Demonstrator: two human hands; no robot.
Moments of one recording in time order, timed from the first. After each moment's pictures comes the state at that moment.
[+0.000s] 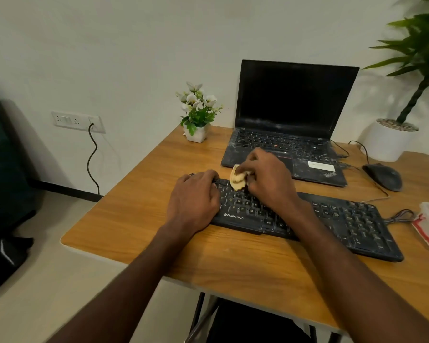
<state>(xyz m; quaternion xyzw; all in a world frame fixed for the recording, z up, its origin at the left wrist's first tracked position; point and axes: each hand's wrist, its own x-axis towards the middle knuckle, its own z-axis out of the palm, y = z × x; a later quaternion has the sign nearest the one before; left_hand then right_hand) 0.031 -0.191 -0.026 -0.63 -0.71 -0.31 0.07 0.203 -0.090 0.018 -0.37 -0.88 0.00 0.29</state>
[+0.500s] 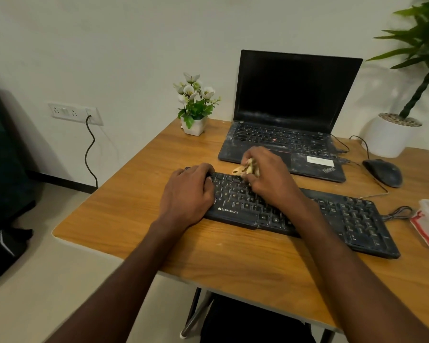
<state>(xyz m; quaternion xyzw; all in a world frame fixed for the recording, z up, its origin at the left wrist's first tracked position) 0.032 -0.191 -0.027 -0.63 -0.70 -0.33 0.08 0.220 -0.088 0.015 -0.36 -0.88 0.14 0.29</state>
